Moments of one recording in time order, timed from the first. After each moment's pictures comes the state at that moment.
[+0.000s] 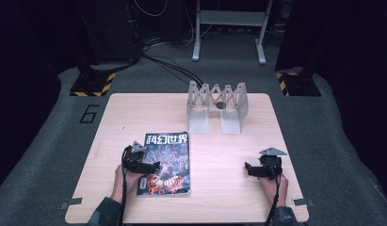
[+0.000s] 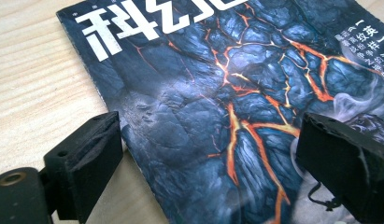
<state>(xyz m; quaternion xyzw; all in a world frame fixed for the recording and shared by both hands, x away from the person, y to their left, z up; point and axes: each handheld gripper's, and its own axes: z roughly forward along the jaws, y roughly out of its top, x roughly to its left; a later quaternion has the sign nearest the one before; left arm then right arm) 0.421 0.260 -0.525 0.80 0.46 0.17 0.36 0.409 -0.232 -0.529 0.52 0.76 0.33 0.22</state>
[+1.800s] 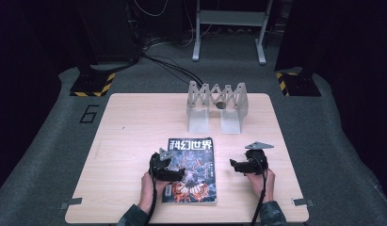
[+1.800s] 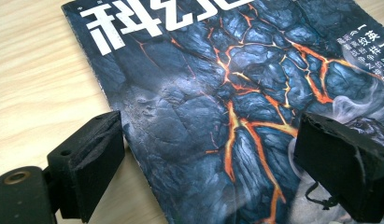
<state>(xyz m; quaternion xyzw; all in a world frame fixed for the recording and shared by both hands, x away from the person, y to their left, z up) 0.397 0.164 -0.524 0.80 0.45 0.16 0.36 0.416 -0.181 -0.504 0.49 0.77 0.37 0.17</state>
